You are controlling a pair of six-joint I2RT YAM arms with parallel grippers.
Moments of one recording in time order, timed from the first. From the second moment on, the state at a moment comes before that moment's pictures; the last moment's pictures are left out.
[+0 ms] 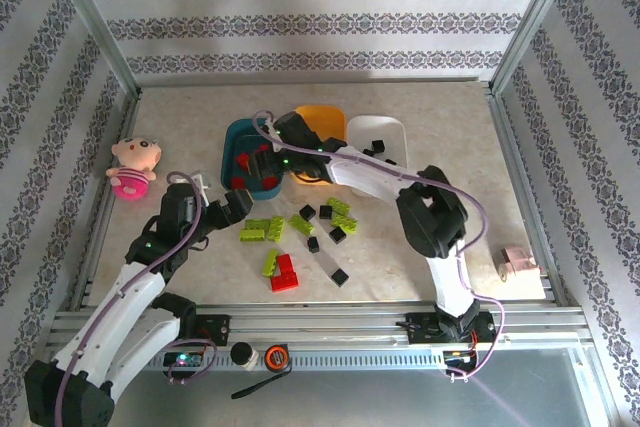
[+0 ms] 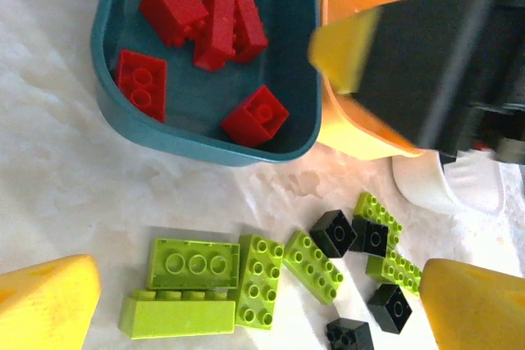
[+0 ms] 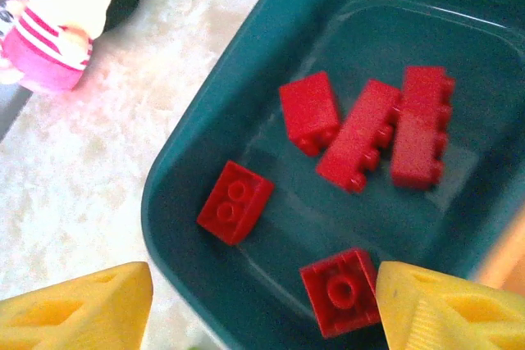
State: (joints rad) left arm -0.27 0.75 0.54 -0.42 0.14 -0.67; right arm 0.77 2.02 1.60 -0.29 -0.21 0.42
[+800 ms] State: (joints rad) left arm -0.53 1.16 0.68 -0.59 -0.06 -0.55; right arm 0.70 1.55 0.96 -0.24 -0.16 0.50
